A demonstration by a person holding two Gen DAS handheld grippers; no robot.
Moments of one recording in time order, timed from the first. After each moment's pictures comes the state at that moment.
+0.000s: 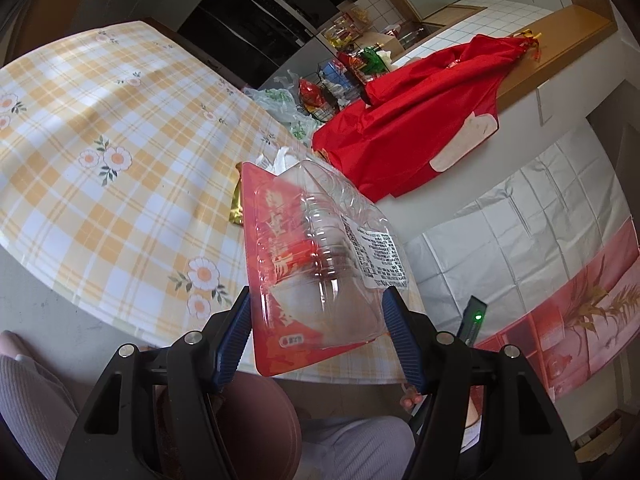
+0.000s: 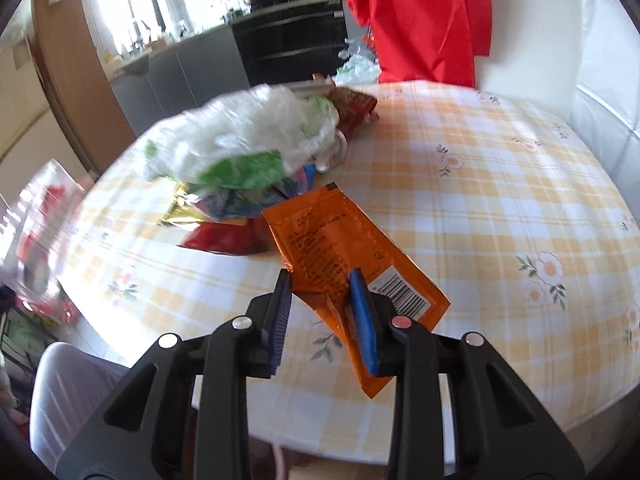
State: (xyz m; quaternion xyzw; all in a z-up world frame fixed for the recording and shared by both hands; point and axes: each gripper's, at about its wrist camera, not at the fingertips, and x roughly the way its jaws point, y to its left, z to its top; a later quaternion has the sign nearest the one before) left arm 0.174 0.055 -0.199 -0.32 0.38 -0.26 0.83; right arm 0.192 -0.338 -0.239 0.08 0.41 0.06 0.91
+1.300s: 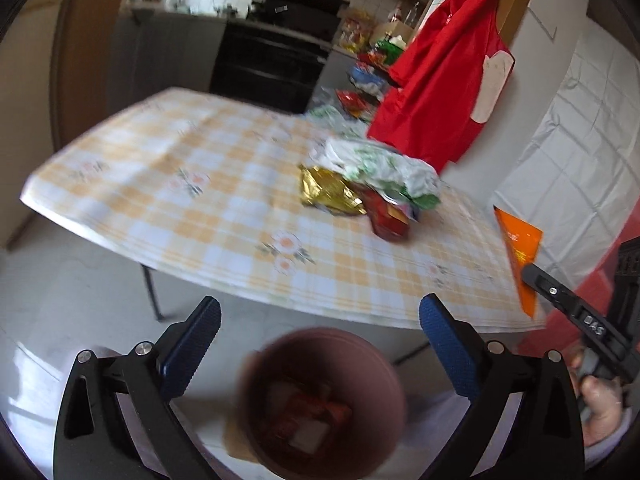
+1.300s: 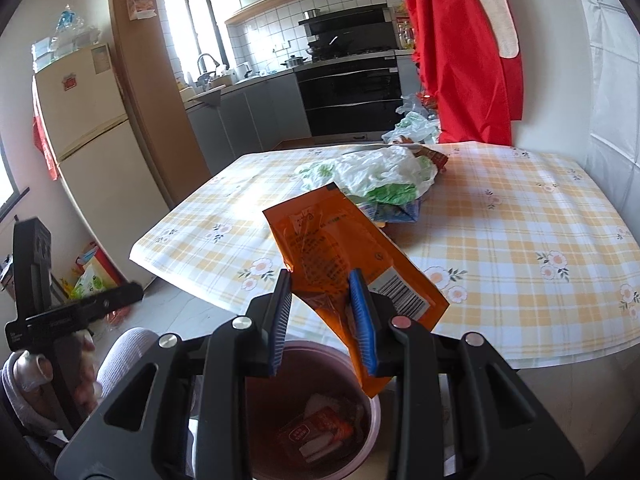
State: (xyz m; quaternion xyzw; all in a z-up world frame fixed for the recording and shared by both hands) left arm 0.079 0.037 -0.192 -0.13 0.35 -0.14 0.92; right arm 0.053 -0.260 -0.166 0.07 0.31 0.14 0.94
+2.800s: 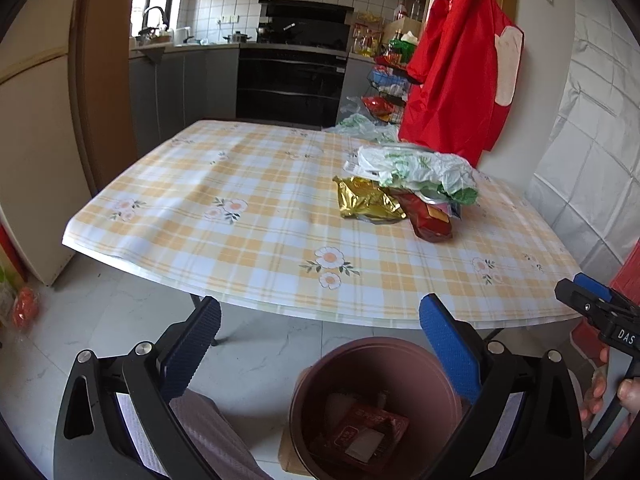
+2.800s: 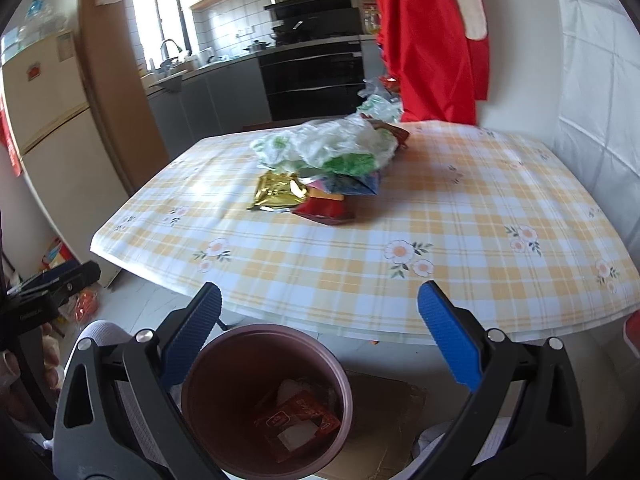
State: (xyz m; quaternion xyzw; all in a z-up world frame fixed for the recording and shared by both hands) left arm 0.085 0.024 -0.194 -0.05 0.34 -0.08 0.93; right arm 0.057 -0.268 -0.192 0.07 0.35 0.06 0.93
